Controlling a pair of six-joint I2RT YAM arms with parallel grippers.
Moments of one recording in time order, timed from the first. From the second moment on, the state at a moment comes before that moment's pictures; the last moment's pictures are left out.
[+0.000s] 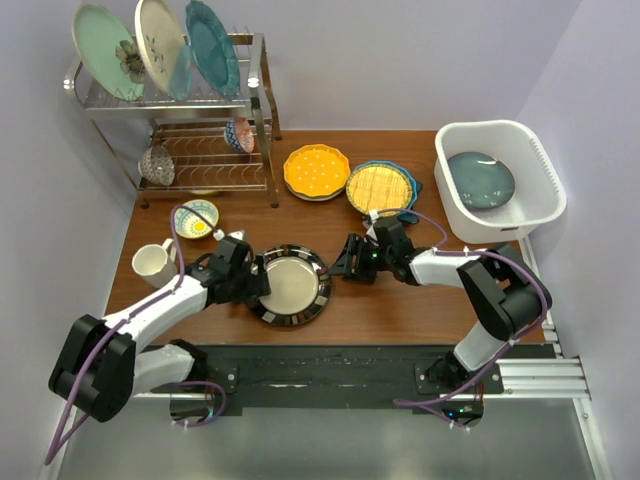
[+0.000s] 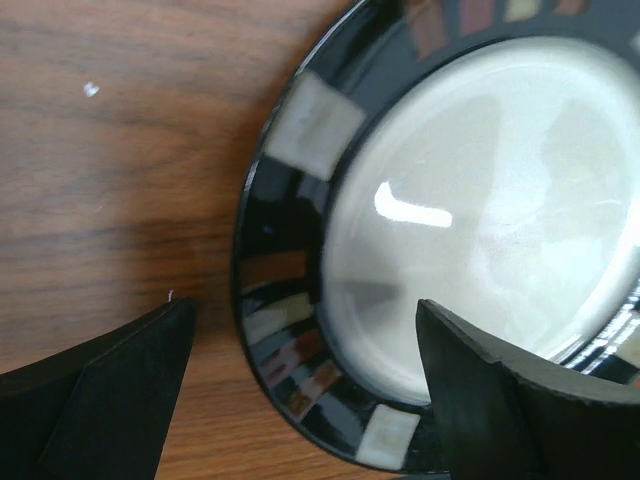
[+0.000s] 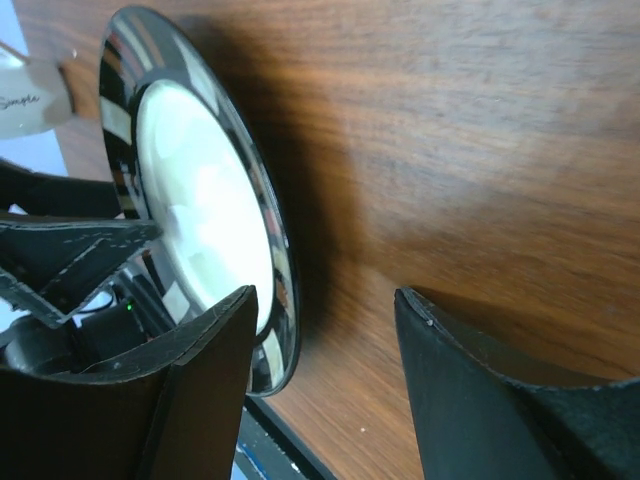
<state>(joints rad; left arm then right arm) -0.46 1.15 0.53 -0.42 -0.08 -0.63 0.55 1.65 0.67 0.21 -0.43 0.83</state>
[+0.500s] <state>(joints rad) -0.46 1.12 0.47 -0.28 0.03 -0.63 0.56 1.66 0.62 0.33 -0.47 0.86</state>
